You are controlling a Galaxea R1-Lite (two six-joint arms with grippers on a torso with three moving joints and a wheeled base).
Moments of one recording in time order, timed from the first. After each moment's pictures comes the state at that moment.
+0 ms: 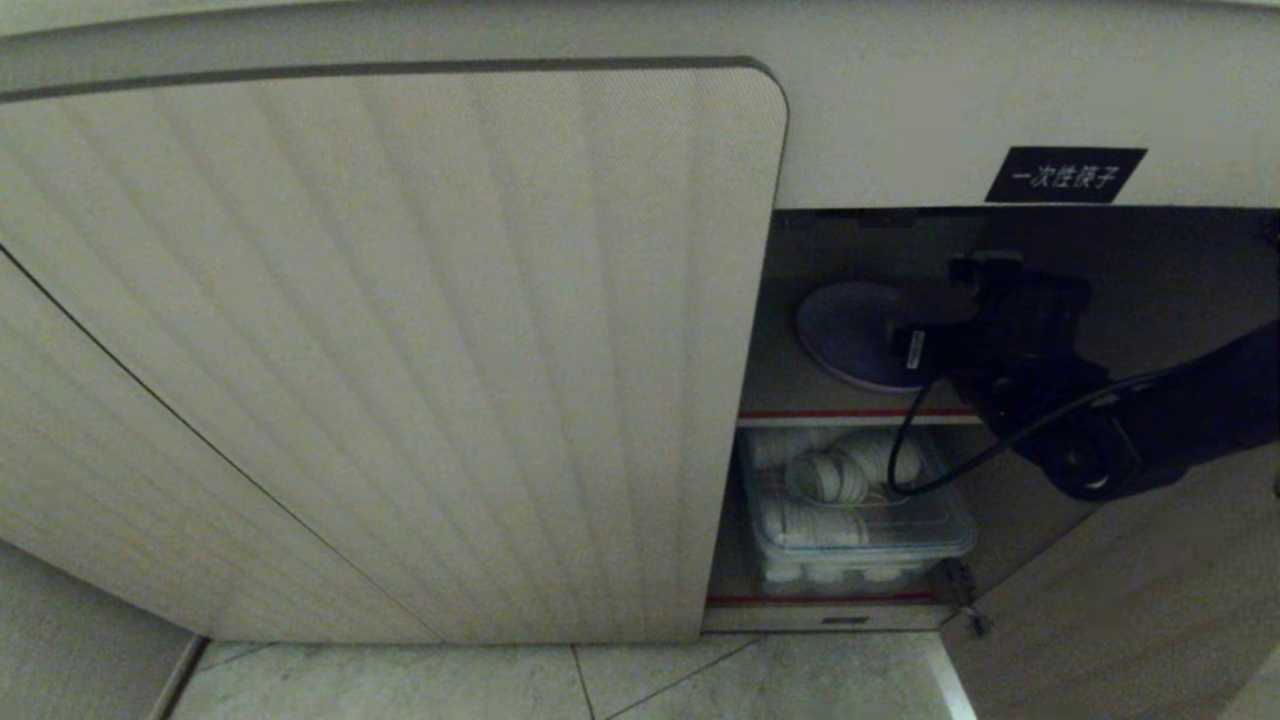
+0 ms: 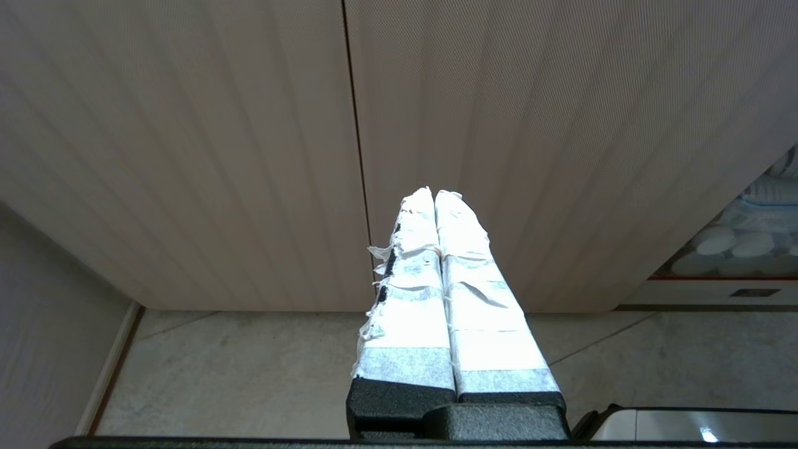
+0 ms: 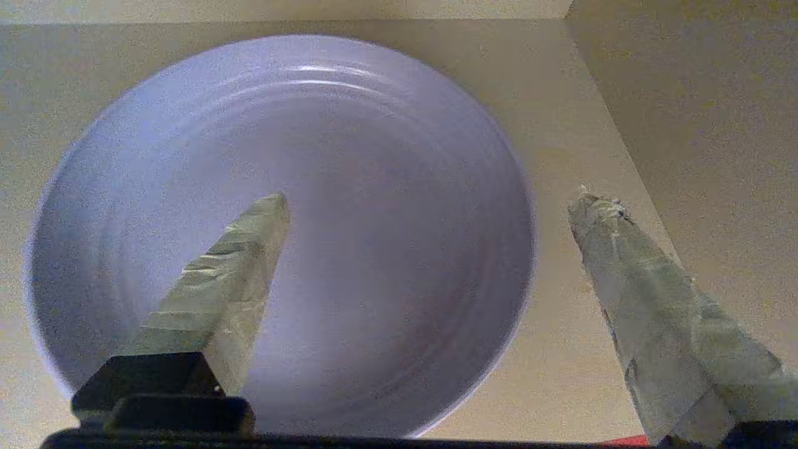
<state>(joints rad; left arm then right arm) 0.00 0.00 0.00 0.00 0.00 -0.02 0.21 2.04 -1.06 -0.91 -0.38 0.01</state>
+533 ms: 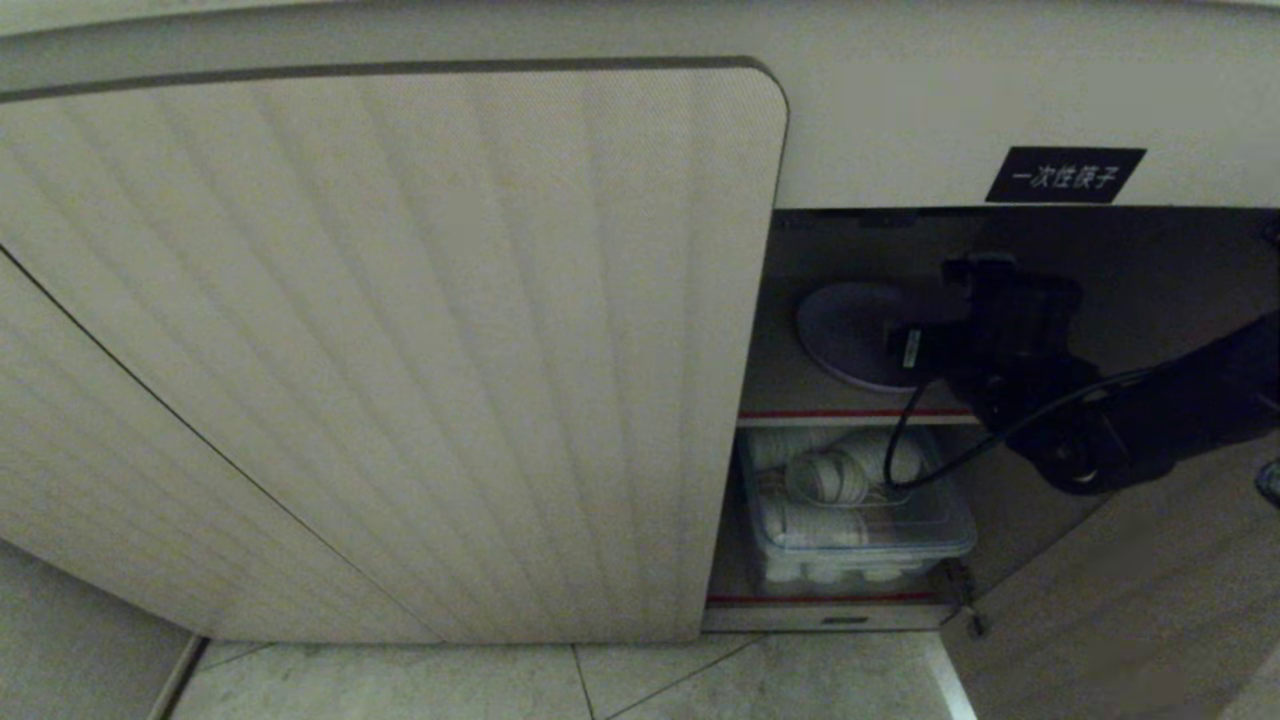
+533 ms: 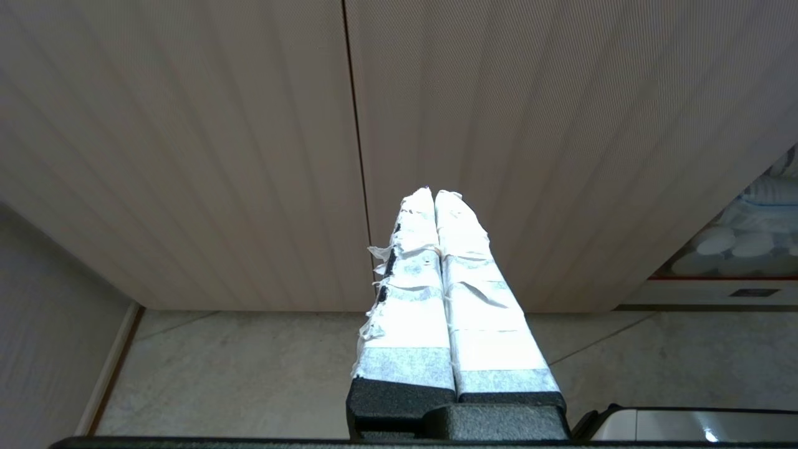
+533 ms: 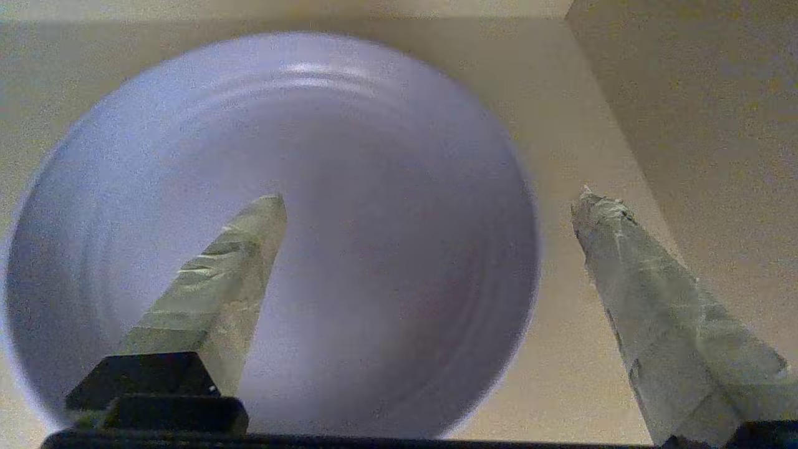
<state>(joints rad) 0.00 0.00 0.00 0.00 0.00 -0.02 0.20 2.07 -1.10 -0.90 -0.38 0.01</state>
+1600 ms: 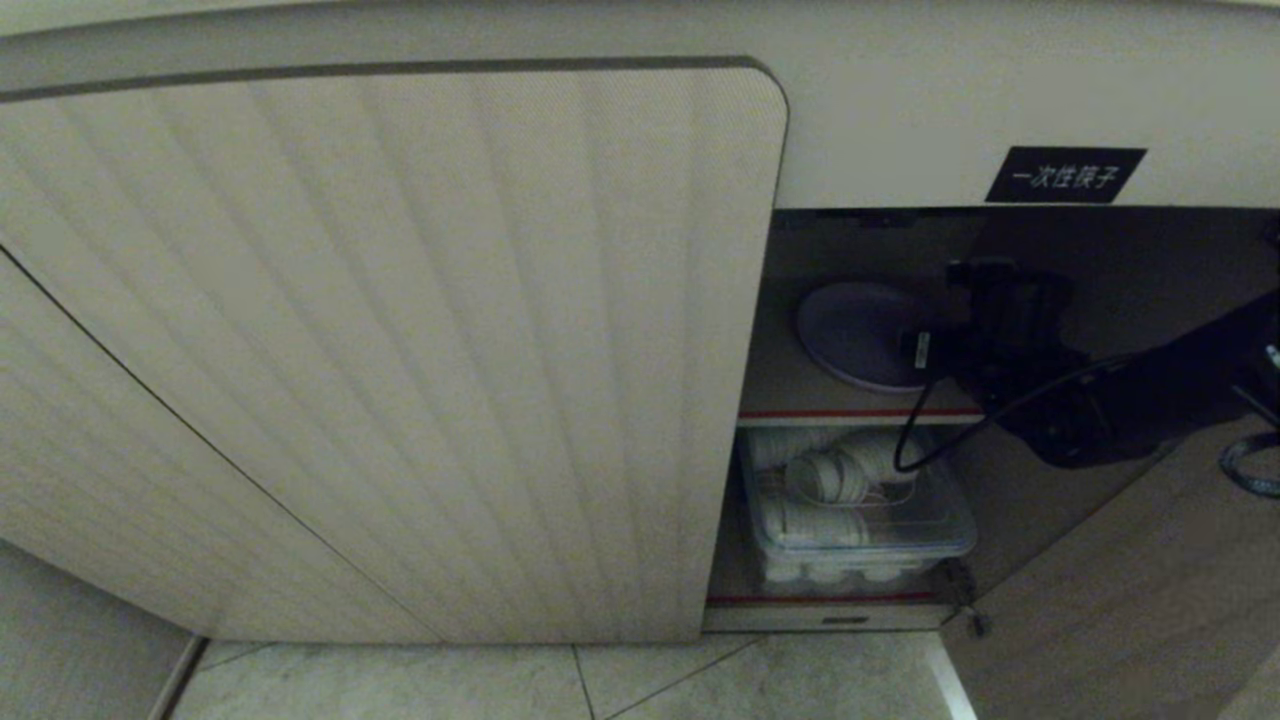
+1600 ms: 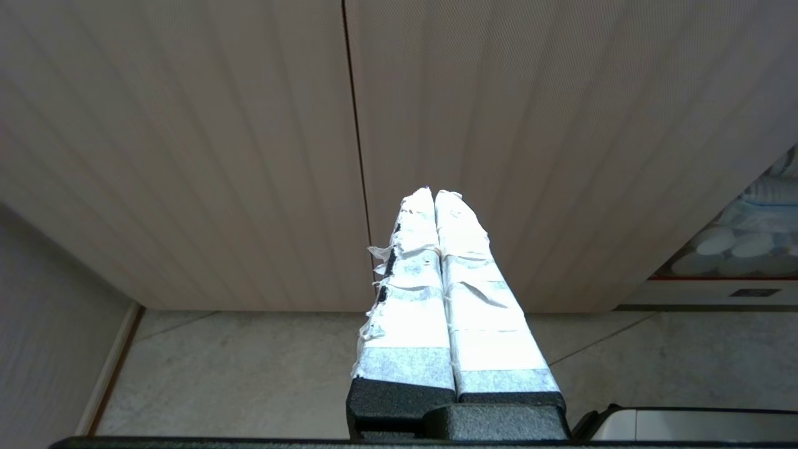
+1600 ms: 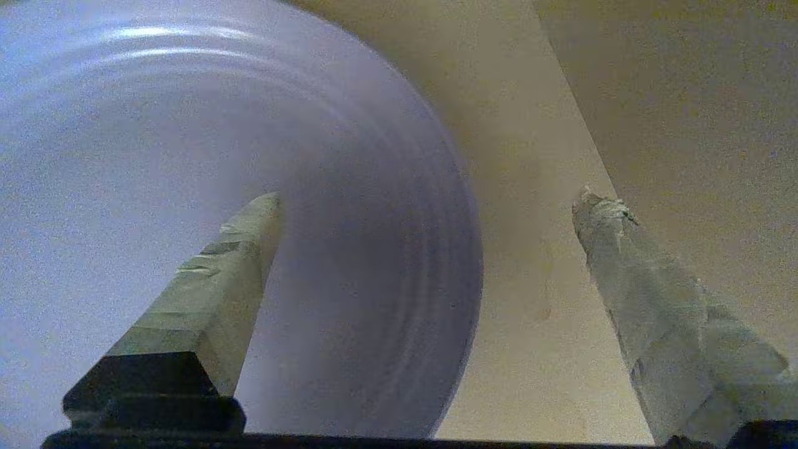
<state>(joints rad) 0.00 0.00 0.00 0.00 0.00 -0.02 0.14 2.14 -1.23 -0.76 -0.40 -0.02</state>
